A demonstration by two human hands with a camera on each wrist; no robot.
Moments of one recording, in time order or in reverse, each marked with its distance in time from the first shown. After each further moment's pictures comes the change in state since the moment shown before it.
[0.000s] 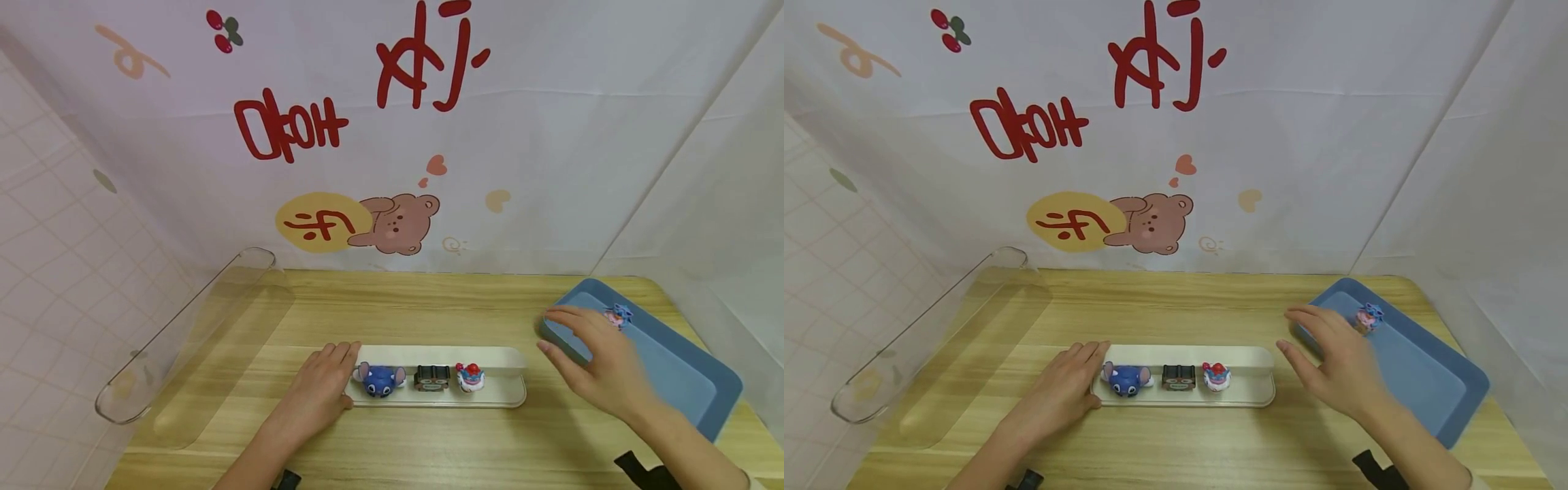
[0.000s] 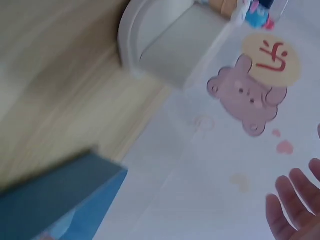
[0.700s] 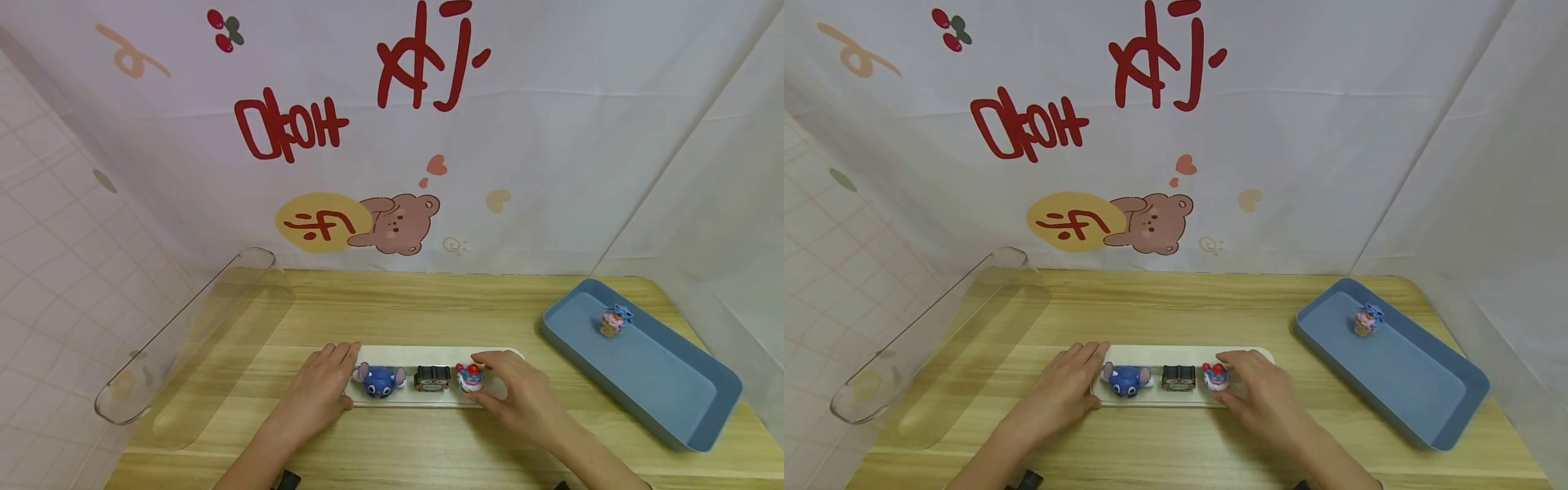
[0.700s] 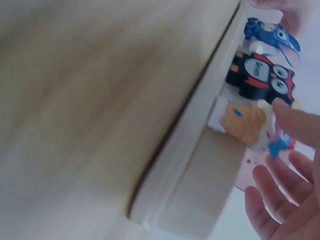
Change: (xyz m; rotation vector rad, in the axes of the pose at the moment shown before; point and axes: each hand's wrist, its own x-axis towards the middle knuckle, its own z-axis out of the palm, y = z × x) left_hand -0.001 0.001 0.000 0.009 0.020 0.009; right_hand -0.033 -0.046 0.078 0.033 -0.198 -0.010
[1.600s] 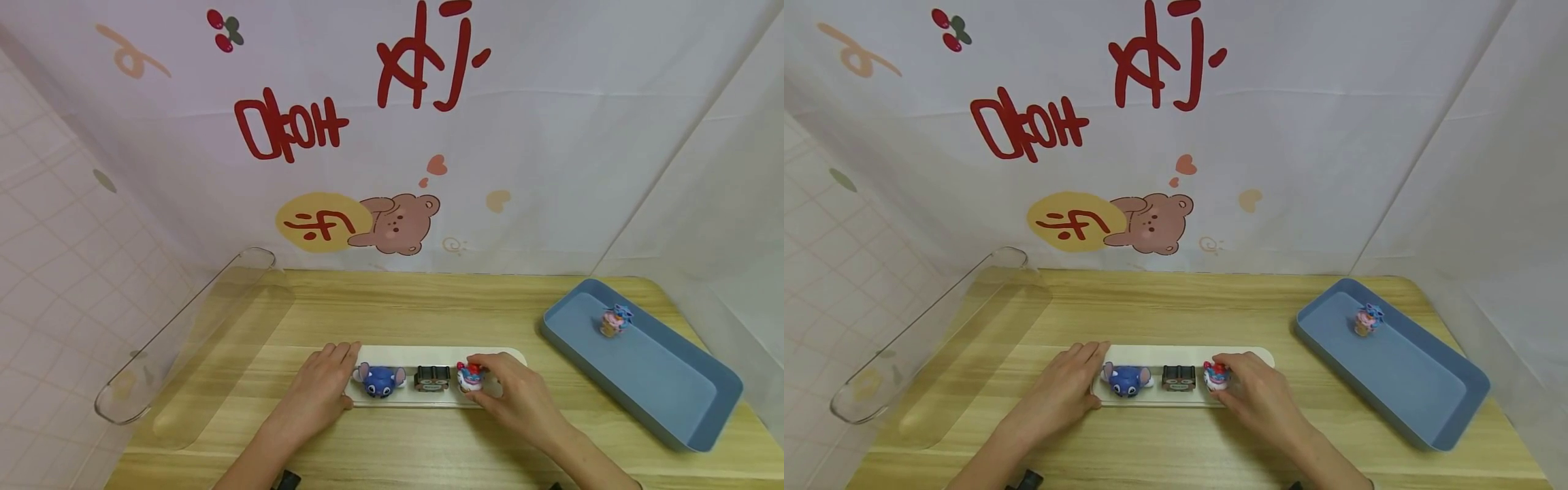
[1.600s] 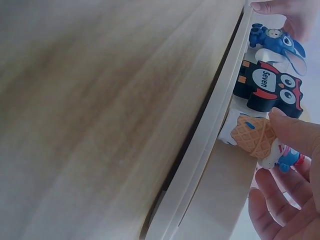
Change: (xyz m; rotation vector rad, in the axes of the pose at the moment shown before) left_hand 0.000 0.001 -0.001 -0.005 -0.009 -0.008; right_hand -0.002 -0.001 0.011 -0.017 -0.008 0.057
